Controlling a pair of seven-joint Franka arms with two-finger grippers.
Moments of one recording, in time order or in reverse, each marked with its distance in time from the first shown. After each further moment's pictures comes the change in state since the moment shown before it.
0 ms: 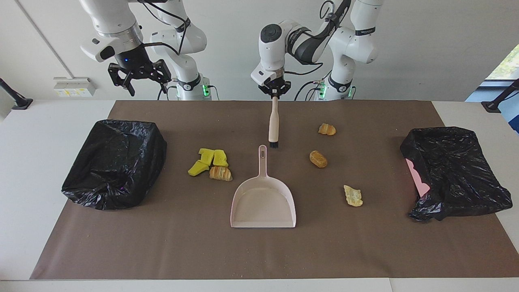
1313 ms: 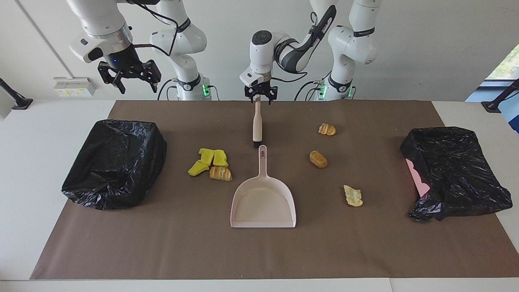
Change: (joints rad) left arm -0.157 0.136 -0.045 -0.086 0.009 0.409 -0.179; right arm -0.078 -0.004 -0.006 0.002 -0.028 -0.053 -0.025
